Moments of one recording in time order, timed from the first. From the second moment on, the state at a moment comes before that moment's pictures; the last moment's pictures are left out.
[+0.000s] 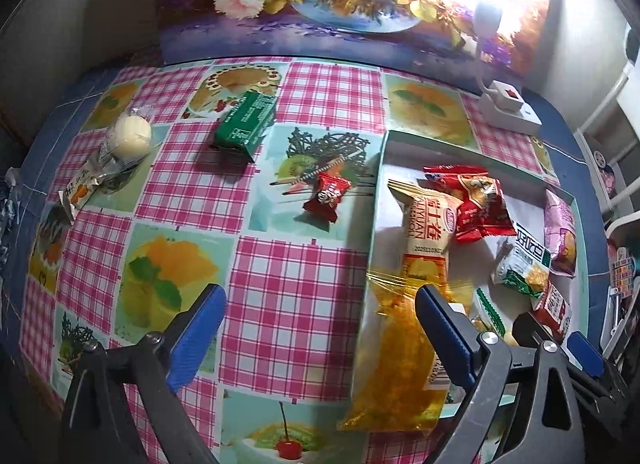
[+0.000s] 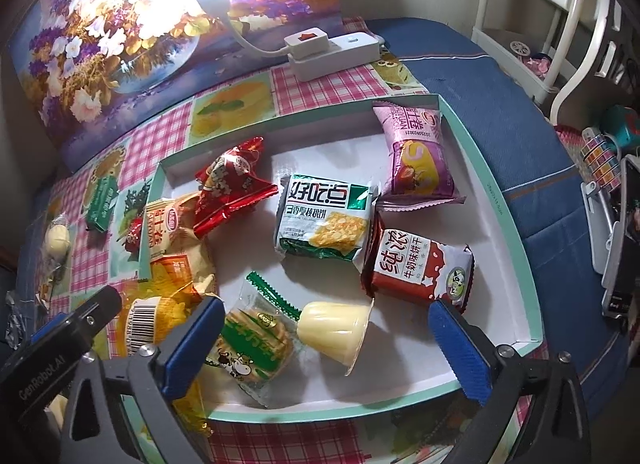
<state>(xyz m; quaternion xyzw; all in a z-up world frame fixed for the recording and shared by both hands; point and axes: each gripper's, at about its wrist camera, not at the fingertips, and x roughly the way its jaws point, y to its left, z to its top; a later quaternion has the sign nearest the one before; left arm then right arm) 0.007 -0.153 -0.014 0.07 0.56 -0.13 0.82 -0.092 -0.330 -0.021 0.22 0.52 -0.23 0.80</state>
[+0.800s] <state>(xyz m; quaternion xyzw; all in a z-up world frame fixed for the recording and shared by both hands) 0.033 -0.098 0.016 0.06 0.51 -0.05 0.85 -0.079 -0.300 0.000 0.22 0.48 -0.19 0.83</state>
